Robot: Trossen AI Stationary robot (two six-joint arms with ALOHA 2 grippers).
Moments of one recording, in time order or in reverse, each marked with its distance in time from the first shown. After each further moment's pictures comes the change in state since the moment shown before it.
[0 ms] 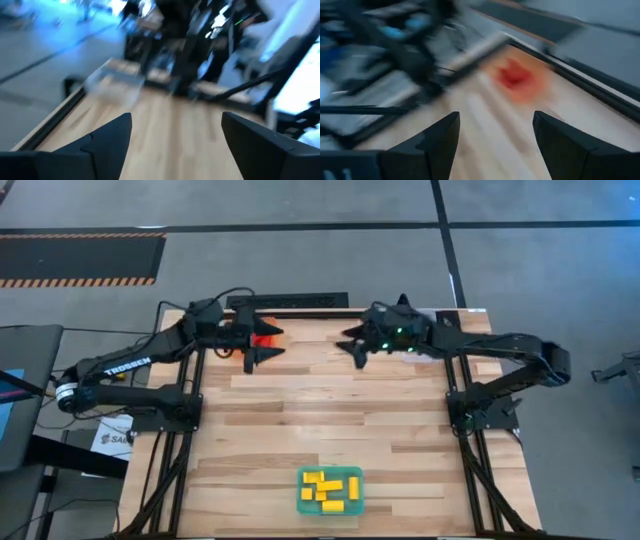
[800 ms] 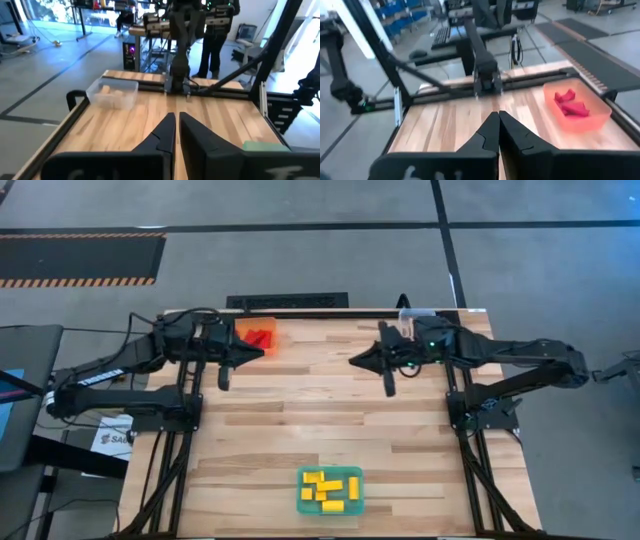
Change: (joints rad) left arm -0.132 -0.224 0.000 -0.177 -0.107 0.116; right arm 0.161 -0.183 0.001 -0.054 -0.118 -0.265
